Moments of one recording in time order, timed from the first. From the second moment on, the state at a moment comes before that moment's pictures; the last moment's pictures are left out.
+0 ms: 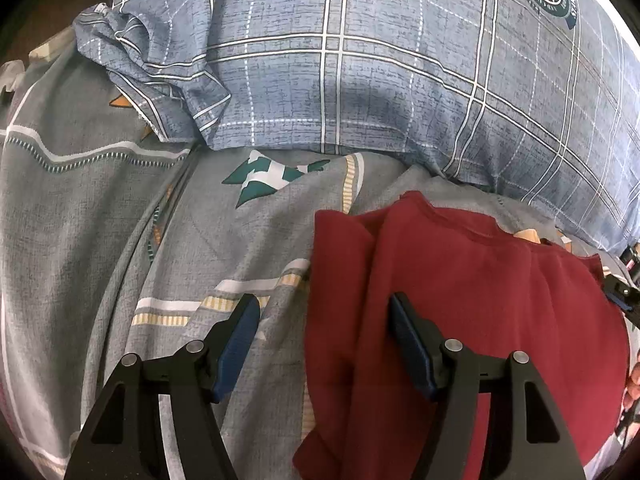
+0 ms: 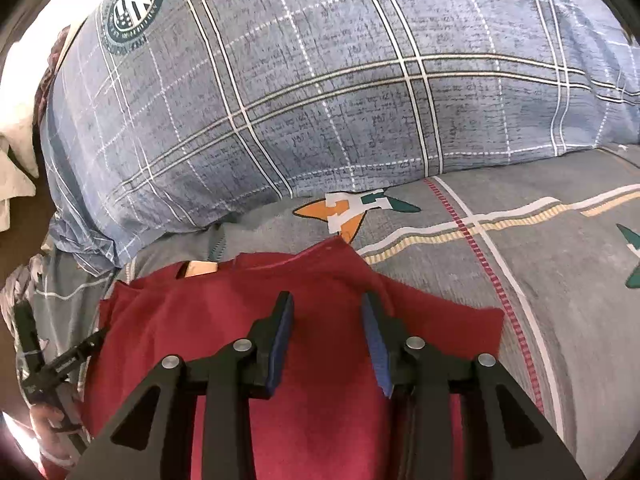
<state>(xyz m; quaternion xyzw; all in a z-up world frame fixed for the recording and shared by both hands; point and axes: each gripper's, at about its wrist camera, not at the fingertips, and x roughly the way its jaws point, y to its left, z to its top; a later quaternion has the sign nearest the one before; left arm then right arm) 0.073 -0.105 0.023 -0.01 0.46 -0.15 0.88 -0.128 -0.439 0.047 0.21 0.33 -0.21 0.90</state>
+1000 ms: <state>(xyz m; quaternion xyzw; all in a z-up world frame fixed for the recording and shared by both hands) -0.014 -0.058 0.093 -0.09 0.41 -0.23 0.88 -0.181 -0.320 0.080 0.17 0.35 -0.15 0.91</state>
